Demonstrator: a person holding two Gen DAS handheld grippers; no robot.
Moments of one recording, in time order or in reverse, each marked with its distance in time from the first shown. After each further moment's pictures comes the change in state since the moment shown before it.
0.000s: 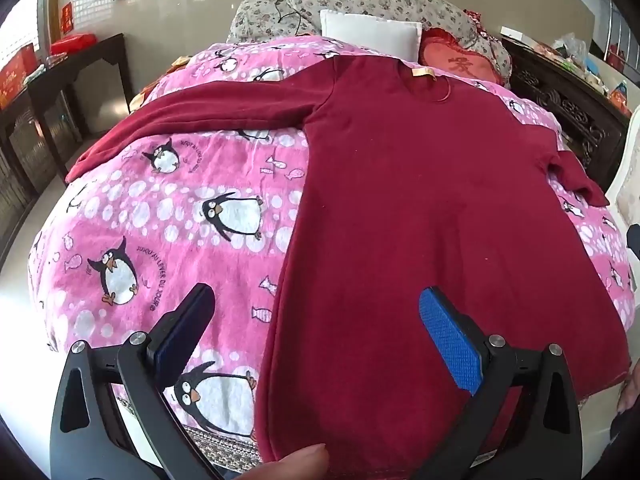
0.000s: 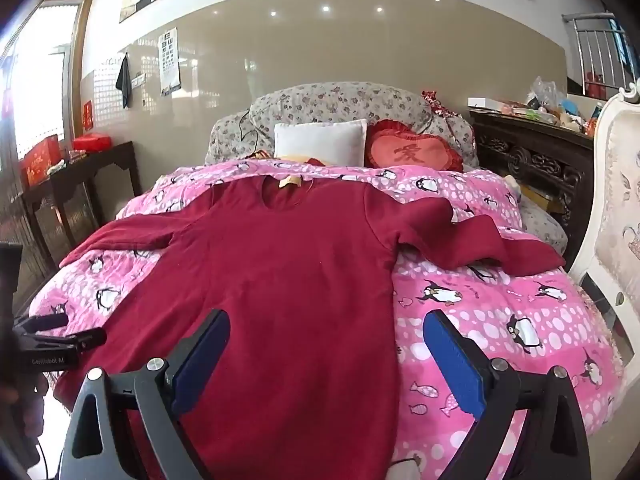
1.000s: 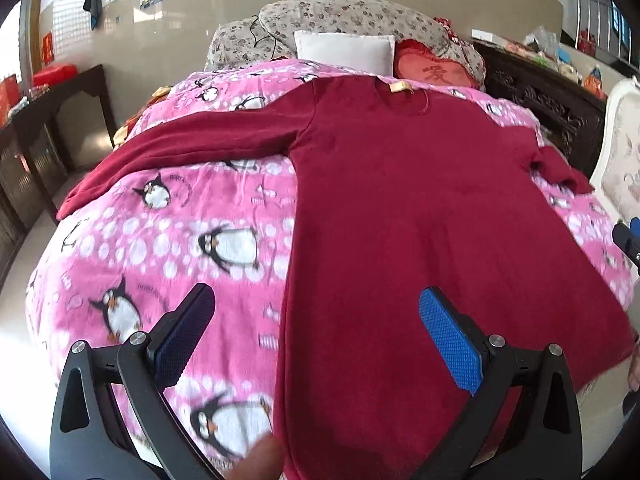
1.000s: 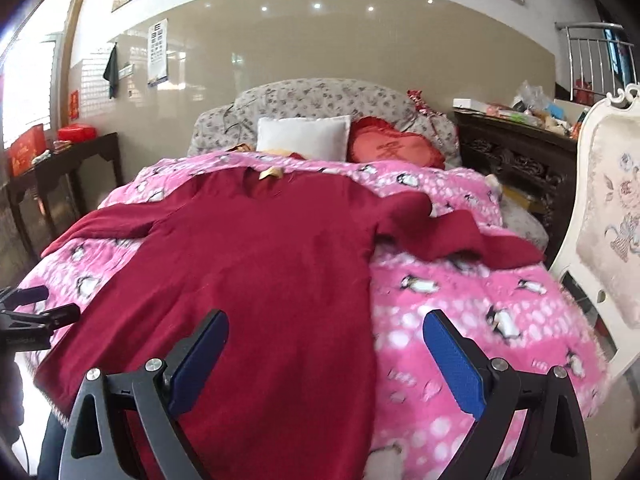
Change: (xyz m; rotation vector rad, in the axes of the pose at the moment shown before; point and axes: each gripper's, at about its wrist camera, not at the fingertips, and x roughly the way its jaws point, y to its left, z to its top) left arm -0.005 0.005 0.010 0.097 -0.094 -0.051; right arm 0.002 -0.001 -0.003 -0.022 0.018 -0.081
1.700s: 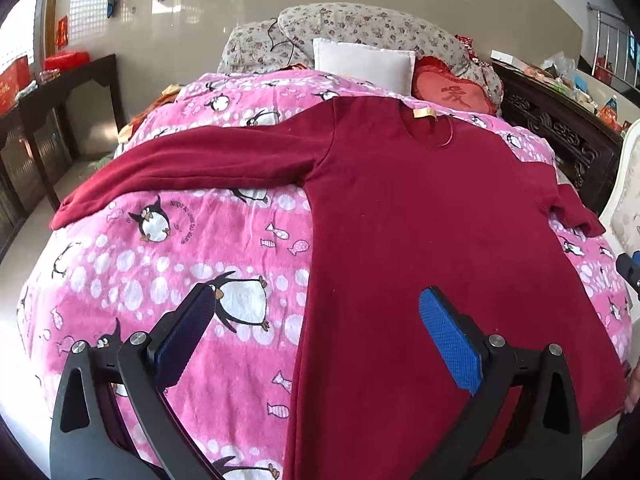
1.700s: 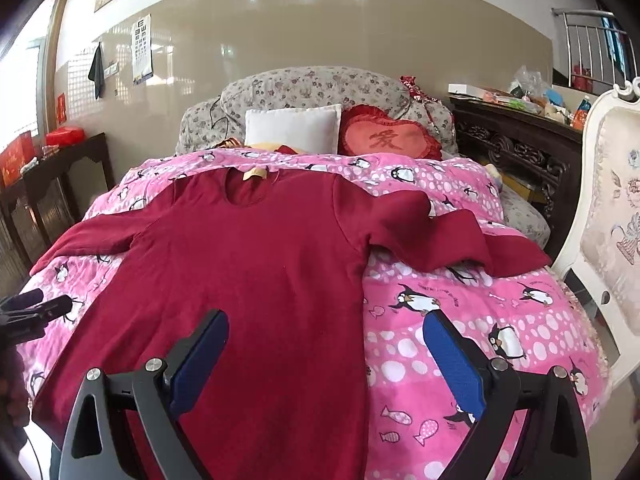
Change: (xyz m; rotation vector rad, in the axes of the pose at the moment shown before) left arm 0.018 0.011 0.030 -0.069 -0.022 0.011; right arm 0.028 -0.013 0.029 0.032 0.050 -0.018
